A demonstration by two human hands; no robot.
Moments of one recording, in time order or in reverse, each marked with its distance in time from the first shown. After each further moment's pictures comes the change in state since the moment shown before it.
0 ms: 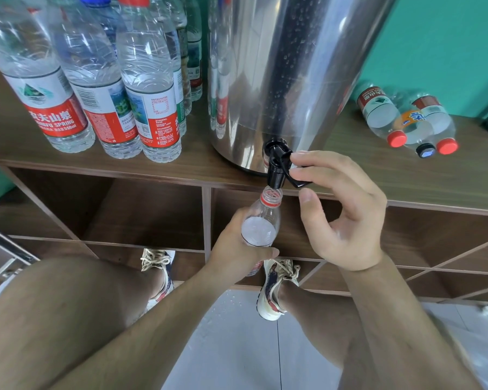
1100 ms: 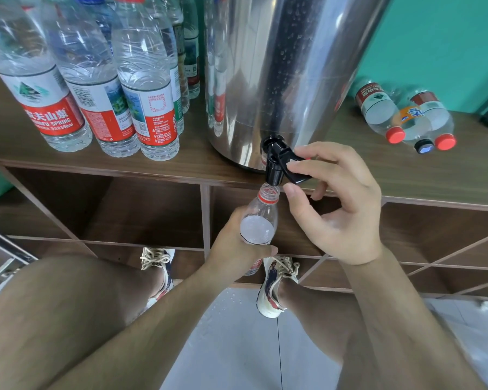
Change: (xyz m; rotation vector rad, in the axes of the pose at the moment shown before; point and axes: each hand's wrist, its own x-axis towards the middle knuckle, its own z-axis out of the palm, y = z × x) left_hand 0.002 -0.004 0.002 -0.006 0.006 -0.004; right_hand 0.001 0.001 -0.001 -0.013 -0.016 0.022
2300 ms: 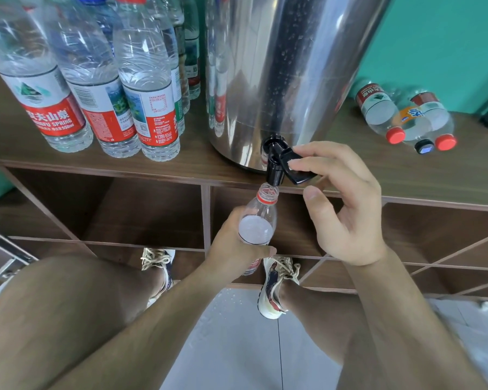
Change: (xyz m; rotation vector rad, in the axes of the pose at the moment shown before) left_hand -0.003 0.003 -0.005 -0.035 -0.014 0.020; right_hand 0.004 -0.002 -0.006 0.065 -0.093 0.086
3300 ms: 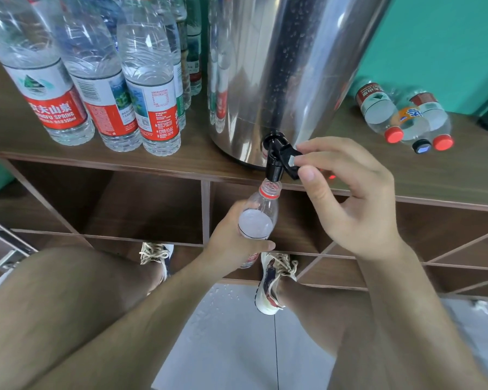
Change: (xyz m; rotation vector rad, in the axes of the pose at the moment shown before) left_hand -0.001 0.003 -0.006 -0.010 -0.039 0.021; right_hand 0.003 -0.009 -0.013 -0.094 -0.010 0.021
